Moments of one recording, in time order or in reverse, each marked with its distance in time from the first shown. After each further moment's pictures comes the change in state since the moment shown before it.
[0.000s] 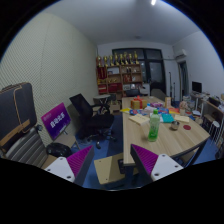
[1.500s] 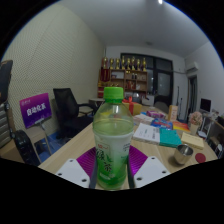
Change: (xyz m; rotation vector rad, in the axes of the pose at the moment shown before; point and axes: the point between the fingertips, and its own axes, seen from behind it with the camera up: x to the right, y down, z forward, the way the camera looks) arm 0.267 0.012 0.372 0.108 -0.039 -0.200
